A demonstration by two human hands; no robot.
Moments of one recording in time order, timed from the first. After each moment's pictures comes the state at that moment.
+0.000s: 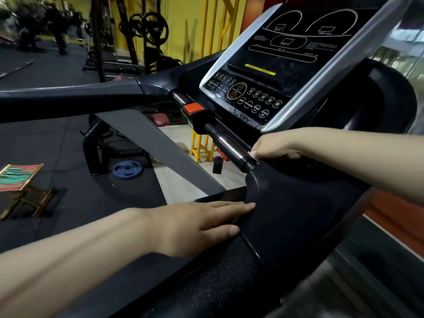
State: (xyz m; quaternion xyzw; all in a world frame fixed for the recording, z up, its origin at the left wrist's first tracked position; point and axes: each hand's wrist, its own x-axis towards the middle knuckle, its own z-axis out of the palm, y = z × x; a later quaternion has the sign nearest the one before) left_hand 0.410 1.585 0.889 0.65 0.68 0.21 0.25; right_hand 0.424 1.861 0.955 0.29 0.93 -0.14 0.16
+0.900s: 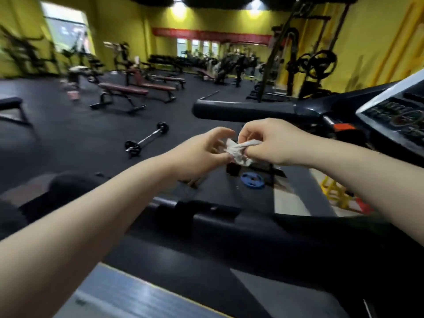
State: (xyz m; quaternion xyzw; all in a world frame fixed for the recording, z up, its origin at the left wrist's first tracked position) left_hand 0.474 1.389 0.930 0.21 0.89 0.41 -0.05; right_hand 0.466 1.579 0.983 -0.23 0.96 -0.18 -0.05
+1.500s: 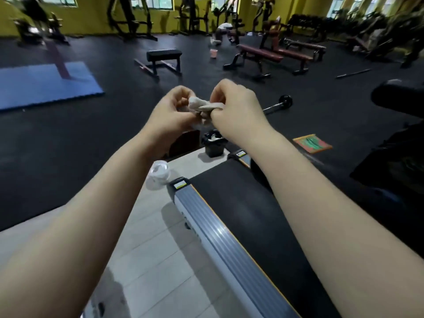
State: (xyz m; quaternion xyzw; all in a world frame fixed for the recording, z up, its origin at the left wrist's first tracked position) left_hand 0.602 0.997 0.856 -0.12 0.72 0.61 -0.31; right_hand 0.510 1.121 0.894 -0.44 0.81 -0.38 -0.06
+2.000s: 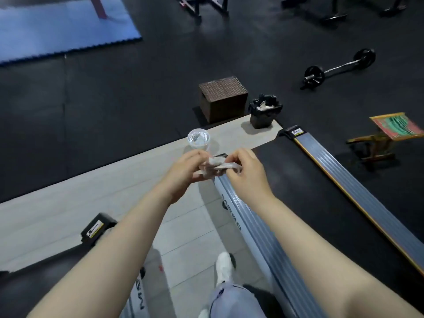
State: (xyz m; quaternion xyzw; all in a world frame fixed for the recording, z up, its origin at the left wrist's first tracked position) left_hand 0.613 0.791 0.657 -0.33 0.57 0.73 -0.15; right_hand 0.488 0.910 0.657 -0.44 0.78 -0.43 0.16
